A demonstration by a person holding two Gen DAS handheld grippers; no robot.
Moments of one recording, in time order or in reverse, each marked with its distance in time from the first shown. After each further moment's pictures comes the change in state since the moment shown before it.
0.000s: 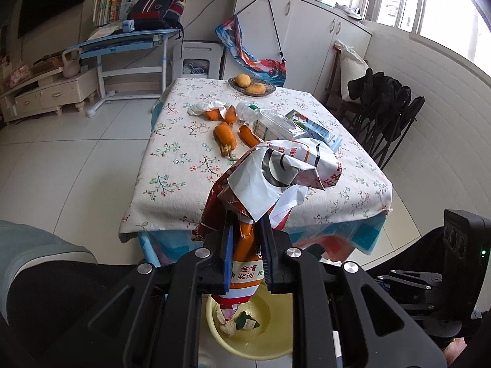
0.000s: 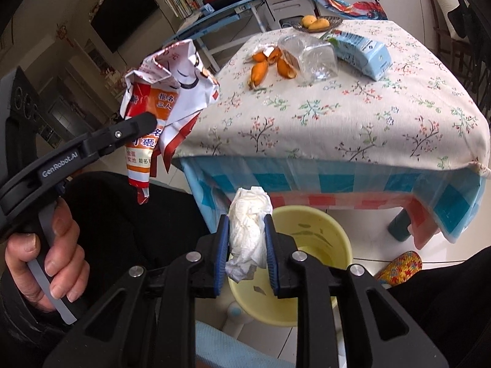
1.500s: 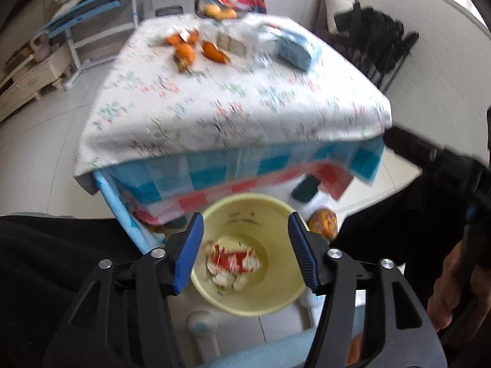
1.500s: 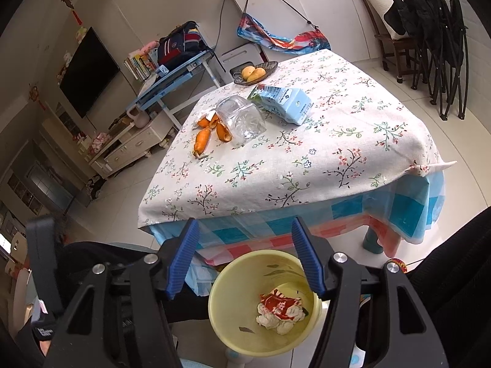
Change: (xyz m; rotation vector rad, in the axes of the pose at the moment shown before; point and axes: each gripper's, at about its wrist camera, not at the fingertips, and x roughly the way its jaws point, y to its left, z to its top) left arm 0.044 -0.034 -0.048 0.093 0.254 -0.014; right arm -0.047 -0.048 0.007 0.195 -0.271 -0.108
